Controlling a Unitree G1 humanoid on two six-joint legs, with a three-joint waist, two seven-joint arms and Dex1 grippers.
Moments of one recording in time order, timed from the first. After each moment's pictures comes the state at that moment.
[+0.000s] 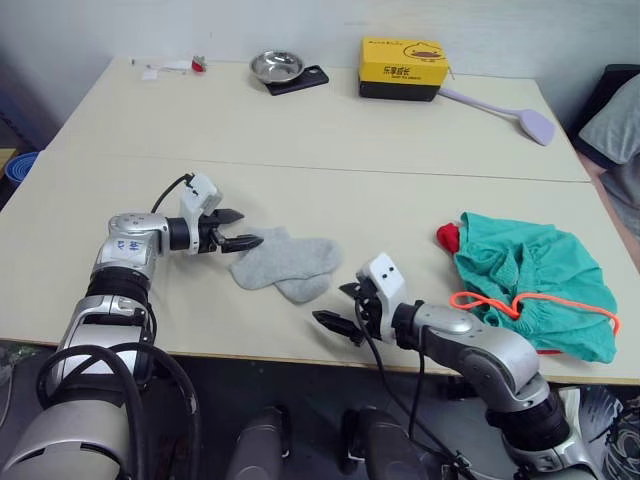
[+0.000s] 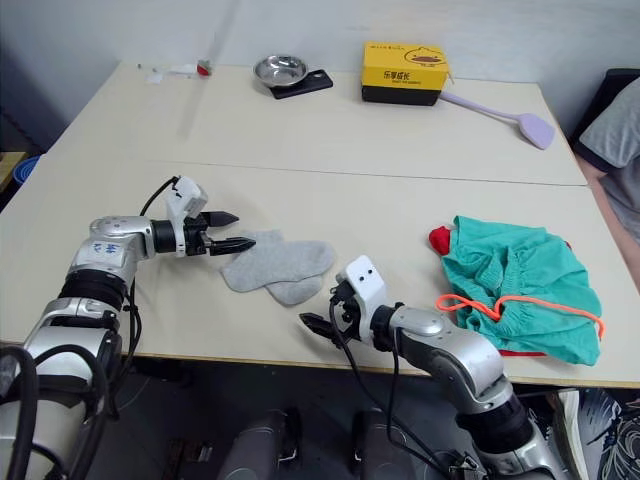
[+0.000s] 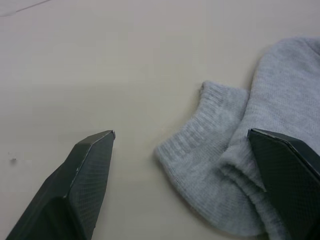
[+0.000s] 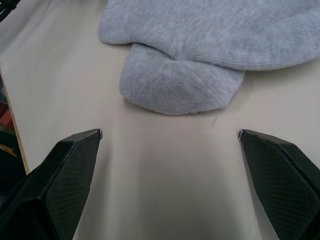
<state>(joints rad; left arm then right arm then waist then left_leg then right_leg) -0.97 0.59 -0.05 1.04 -0.11 0.12 -1.07 -0.31 -0.39 0.28 -0.42 0.59 0.91 0.34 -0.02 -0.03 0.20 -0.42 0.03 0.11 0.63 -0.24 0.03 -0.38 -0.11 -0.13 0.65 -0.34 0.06</state>
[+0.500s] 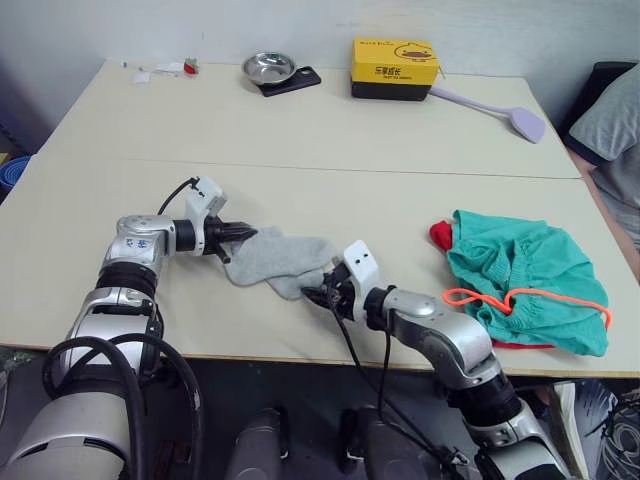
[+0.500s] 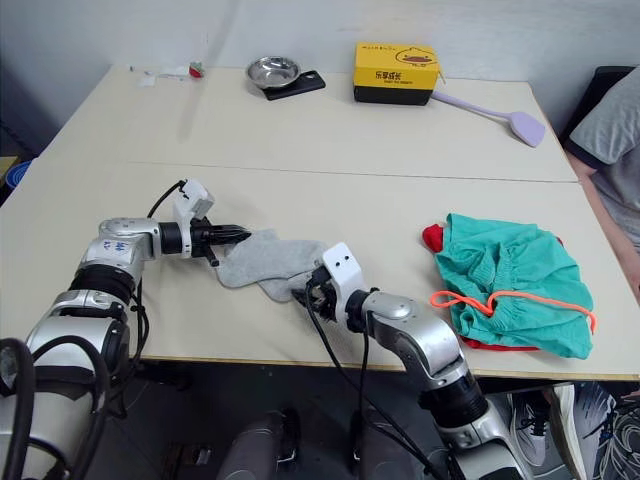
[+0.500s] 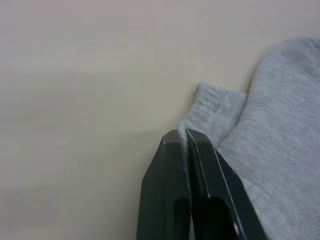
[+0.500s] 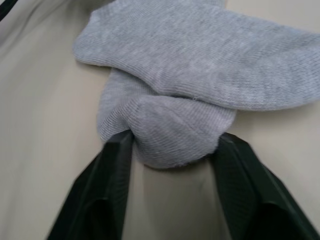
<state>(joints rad) -1.01 0.55 -0.01 1.12 -0.08 0.12 -1.05 -0.41 -0.24 0.31 -0.22 0.42 0.83 0.34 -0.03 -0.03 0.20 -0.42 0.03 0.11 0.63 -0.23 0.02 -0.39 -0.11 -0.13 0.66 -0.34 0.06</state>
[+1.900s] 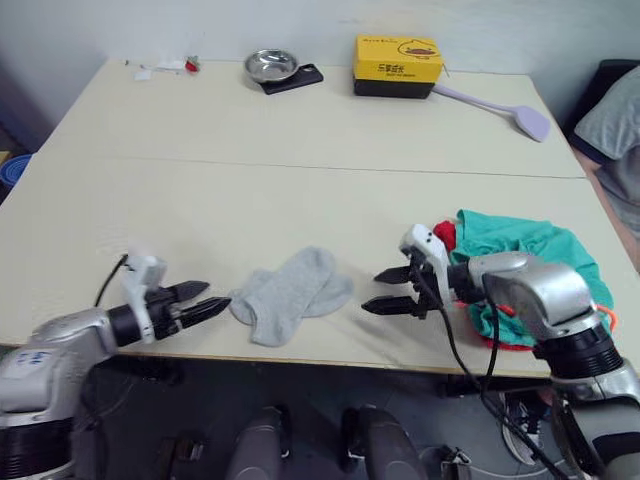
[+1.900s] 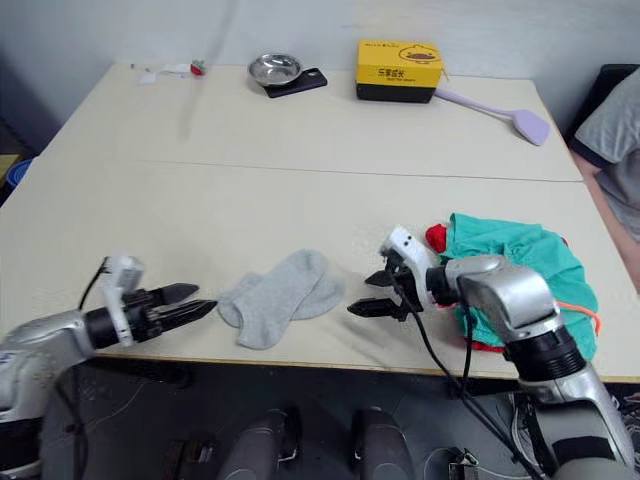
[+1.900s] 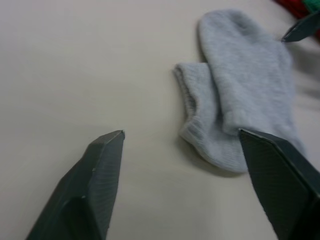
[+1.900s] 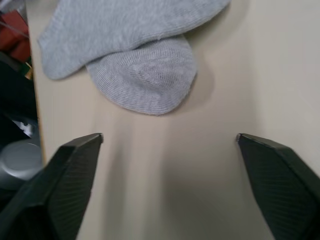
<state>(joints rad) -0.05 0.77 0.40 -0.24 -0.64 0.96 -0.87 -0.62 -0.68 0.17 -0.10 0.55 1.09 1.00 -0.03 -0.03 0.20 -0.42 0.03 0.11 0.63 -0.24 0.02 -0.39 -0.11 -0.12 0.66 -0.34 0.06</state>
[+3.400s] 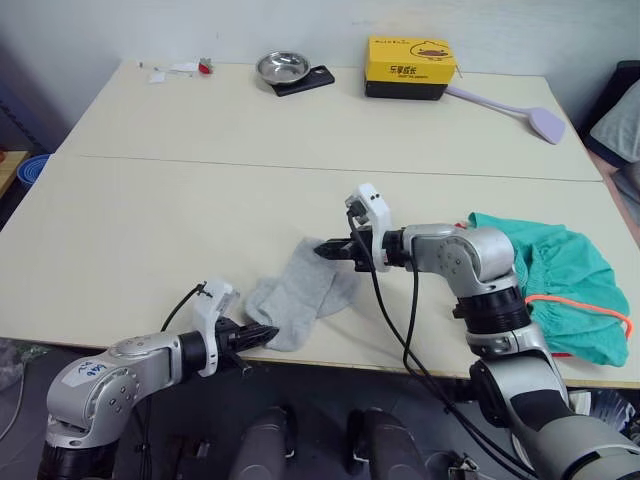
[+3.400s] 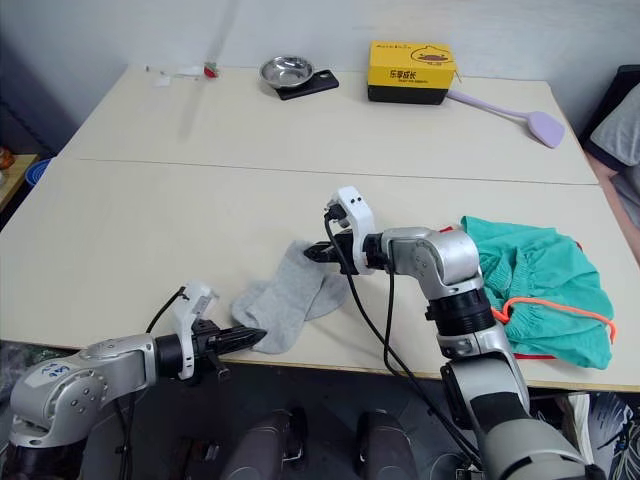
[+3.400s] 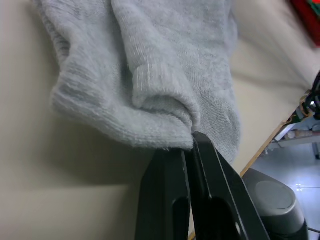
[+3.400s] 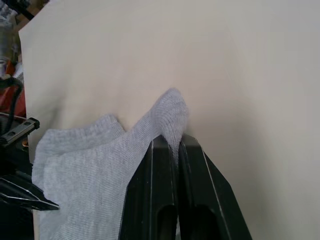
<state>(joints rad) -0.03 0.57 0.19 -0.49 -0.77 1.21 -0.52 -0.81 -0.29 0.10 0.08 0.50 1.15 0.68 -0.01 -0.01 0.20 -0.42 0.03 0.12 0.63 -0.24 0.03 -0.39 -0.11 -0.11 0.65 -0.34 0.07</state>
